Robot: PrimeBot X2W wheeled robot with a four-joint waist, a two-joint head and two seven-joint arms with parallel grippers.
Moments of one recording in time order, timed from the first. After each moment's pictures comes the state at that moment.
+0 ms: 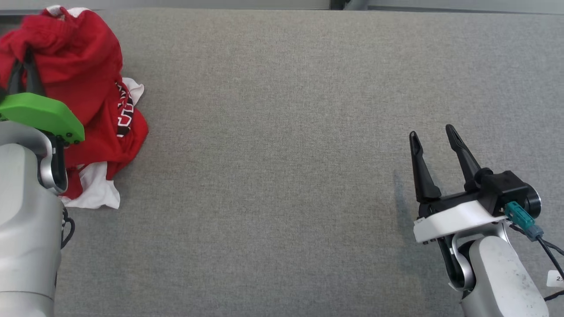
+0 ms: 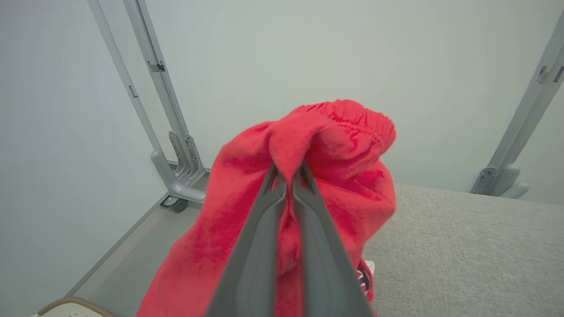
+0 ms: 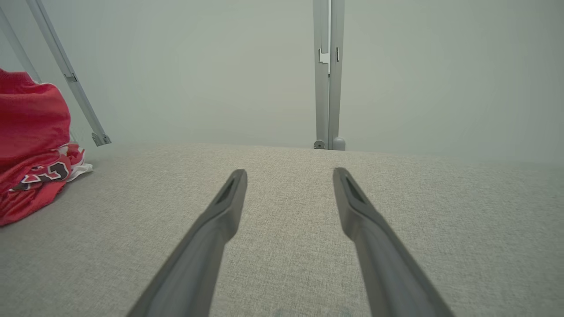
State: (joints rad) left arm -0.85 0.31 -0.13 0.86 -0.38 0.01 -0.20; right arm -0.24 -0.09 0.08 0.16 0.14 0.13 -0.26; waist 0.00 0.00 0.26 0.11
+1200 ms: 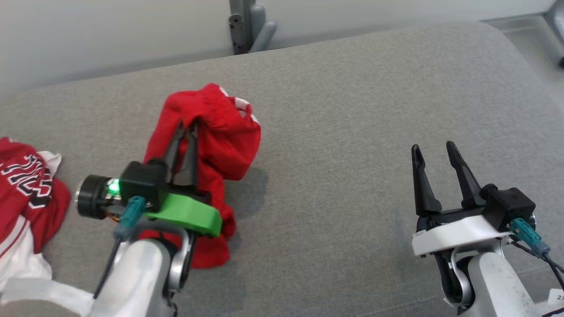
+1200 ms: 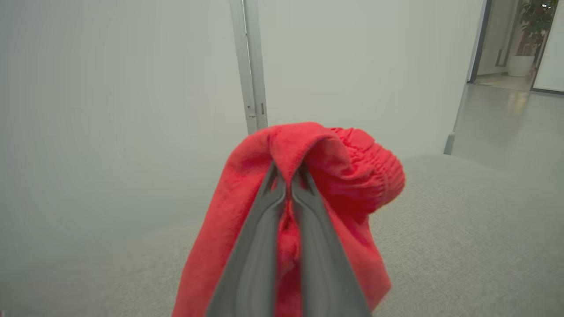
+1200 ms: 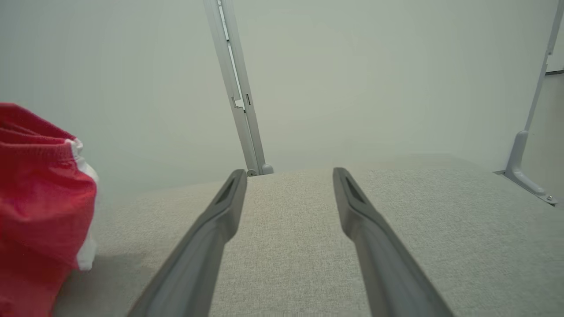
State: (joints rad) left arm -0.32 0.22 -0.38 -0.03 -0.27 0.15 -0.06; right arm -0.16 -0.05 0.06 0.12 0.21 0.13 -0.26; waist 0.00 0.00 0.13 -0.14
